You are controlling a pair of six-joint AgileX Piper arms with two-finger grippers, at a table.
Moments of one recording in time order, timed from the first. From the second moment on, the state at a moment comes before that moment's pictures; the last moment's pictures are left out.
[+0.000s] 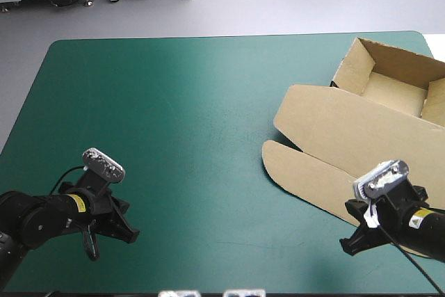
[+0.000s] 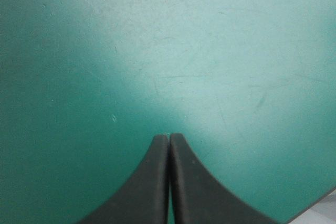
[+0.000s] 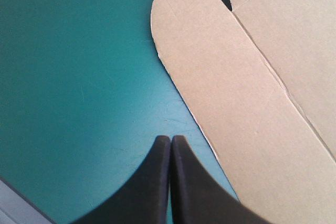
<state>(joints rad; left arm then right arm) -0.40 0.82 -0.81 -0.11 1.10 0.21 0.06 0.65 -0.80 0.38 1.14 -0.53</state>
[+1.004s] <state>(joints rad) -0.40 0.72 -0.69 -0.23 1.02 0.21 0.06 0.50 -0.69 0.35 1.06 -0.53</state>
